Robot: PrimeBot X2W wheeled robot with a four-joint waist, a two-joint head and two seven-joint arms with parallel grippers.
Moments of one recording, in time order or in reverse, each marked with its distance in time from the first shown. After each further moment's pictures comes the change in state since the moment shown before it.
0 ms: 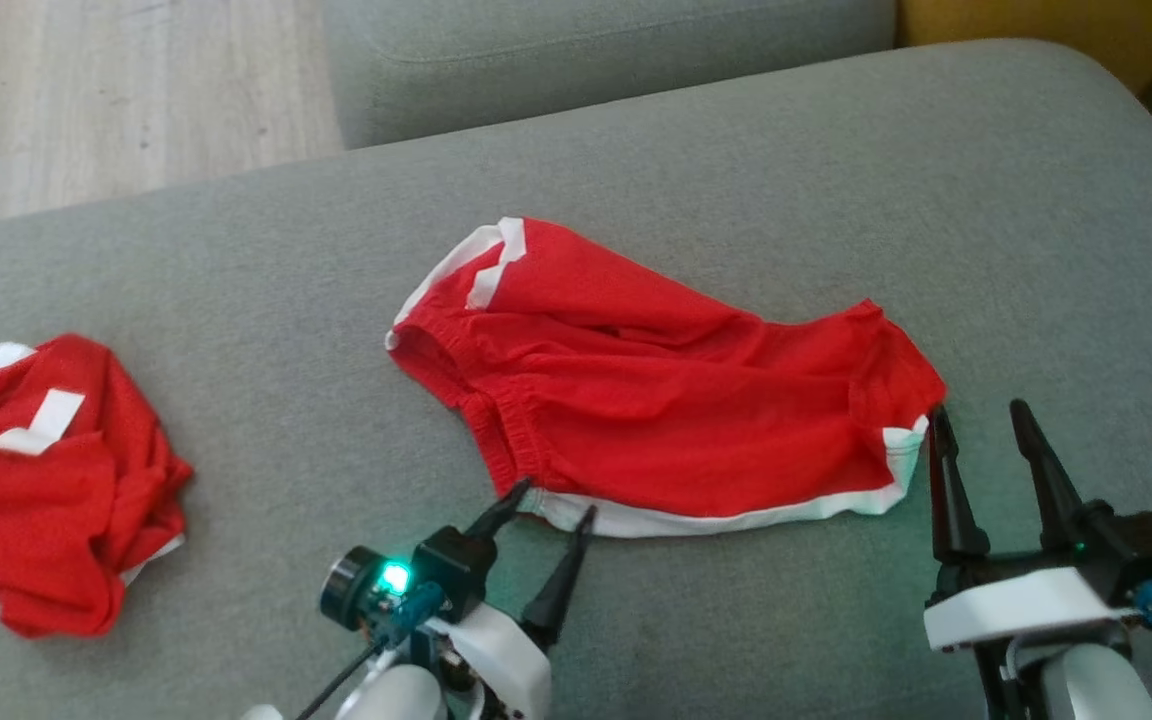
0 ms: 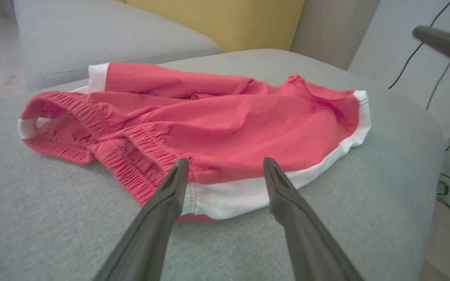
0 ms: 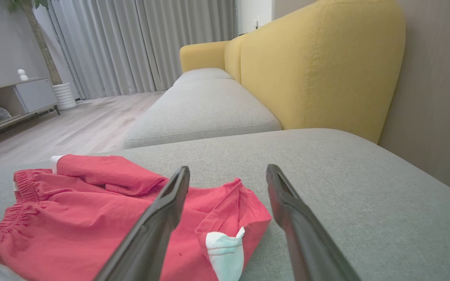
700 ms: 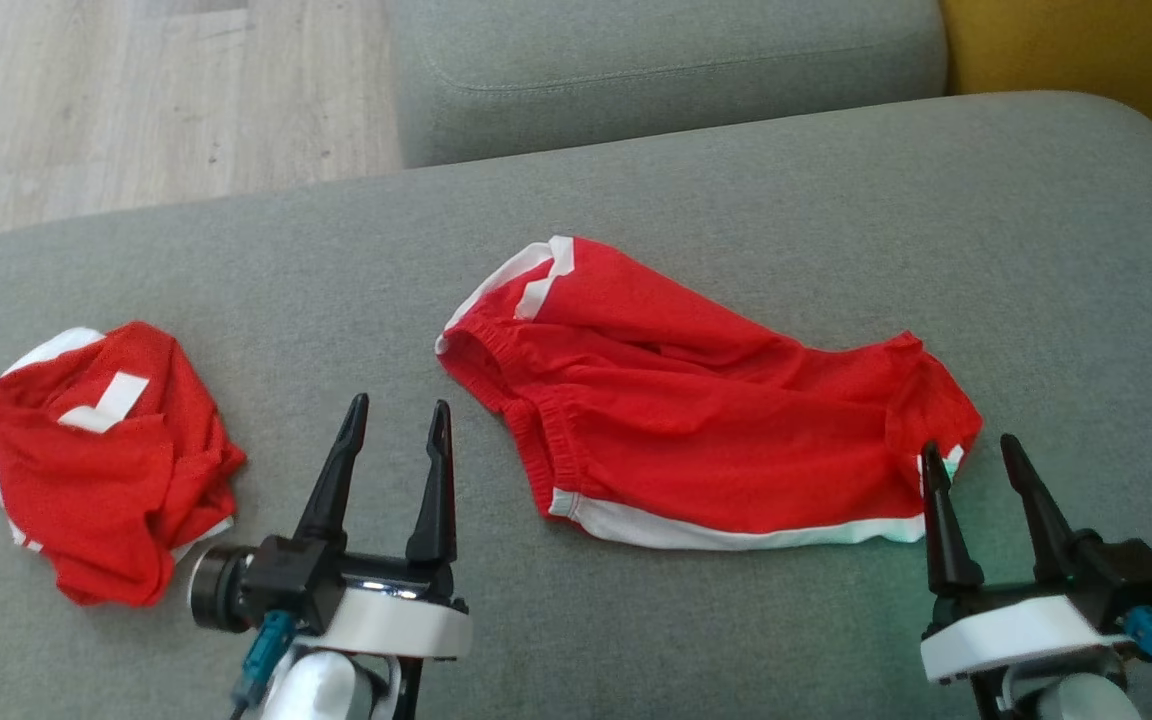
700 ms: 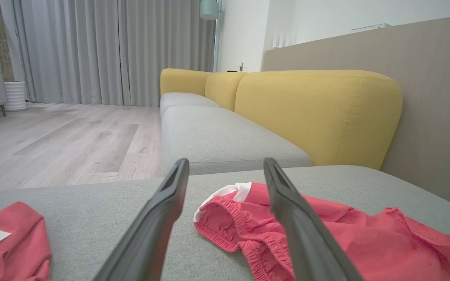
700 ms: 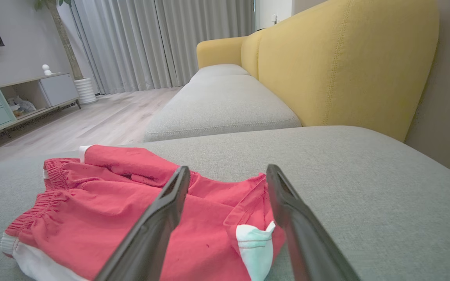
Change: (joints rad) left arm 0.107 -0.012 0.246 -0.253 0.001 0.146 -0.179; right arm 0.042 0.000 0.006 0.023 -0.002 0.000 0.002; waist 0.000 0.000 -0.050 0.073
